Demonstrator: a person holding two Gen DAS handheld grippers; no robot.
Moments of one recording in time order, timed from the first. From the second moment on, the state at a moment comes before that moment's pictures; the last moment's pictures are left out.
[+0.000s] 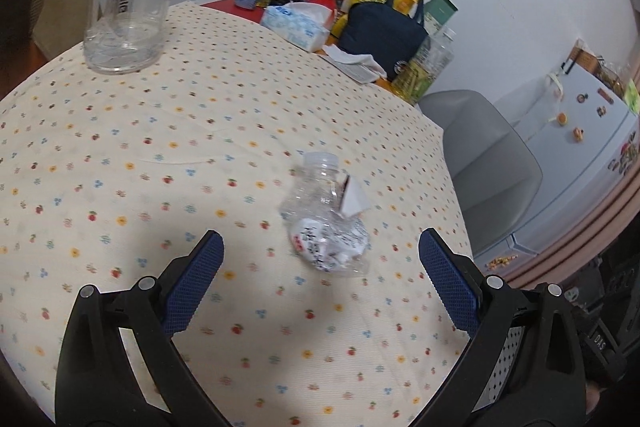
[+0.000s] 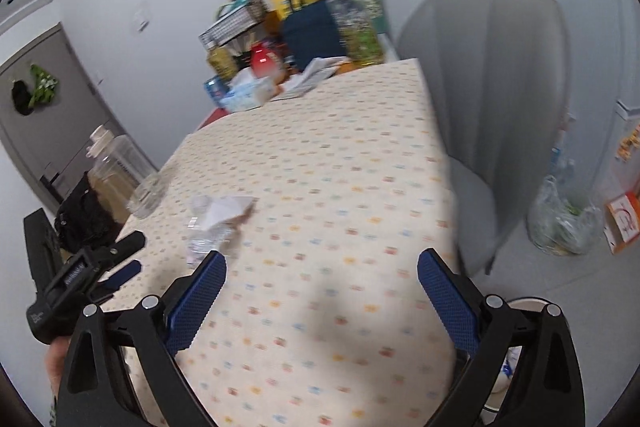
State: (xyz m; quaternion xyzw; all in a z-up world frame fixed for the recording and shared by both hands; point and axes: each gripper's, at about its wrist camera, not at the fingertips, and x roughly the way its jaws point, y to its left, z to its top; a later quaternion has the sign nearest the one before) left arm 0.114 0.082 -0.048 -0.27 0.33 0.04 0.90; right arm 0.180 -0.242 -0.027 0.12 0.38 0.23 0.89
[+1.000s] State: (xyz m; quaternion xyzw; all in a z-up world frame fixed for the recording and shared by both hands) left arm 0.096 0.170 -0.086 -0.34 0.32 0.12 0.87; right arm 0.282 -0.075 -0.060 0.11 0.48 0.32 0.81
